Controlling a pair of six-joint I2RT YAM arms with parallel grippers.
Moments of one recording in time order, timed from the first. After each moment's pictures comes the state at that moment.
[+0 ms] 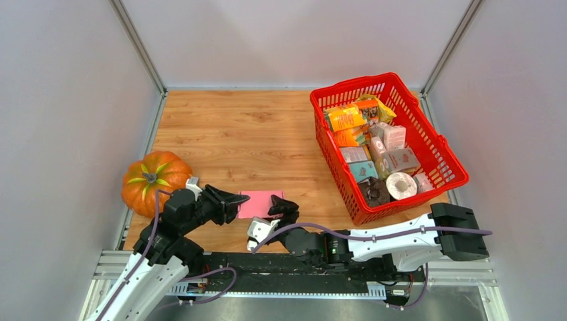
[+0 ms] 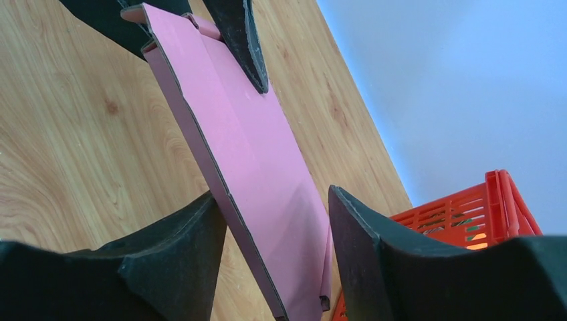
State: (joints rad) left arm -0.53 0.30 0.47 -0.61 0.22 -1.63; right arm 1.60 1.35 0.75 0.37 0.81 -0.57
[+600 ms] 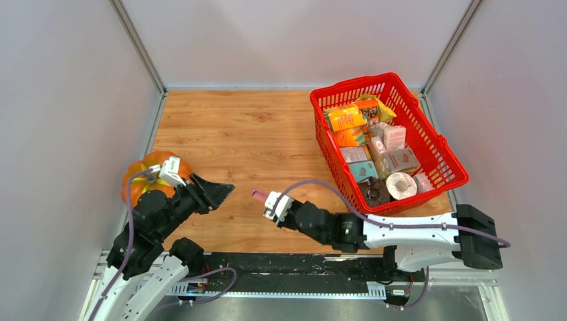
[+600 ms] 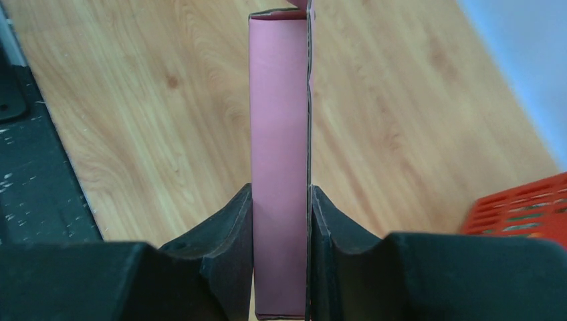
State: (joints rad) left arm -0.53 0.28 0.74 -0.68 0.03 -0.93; right arm 1.46 1.23 0.73 0.15 0.56 -0.25
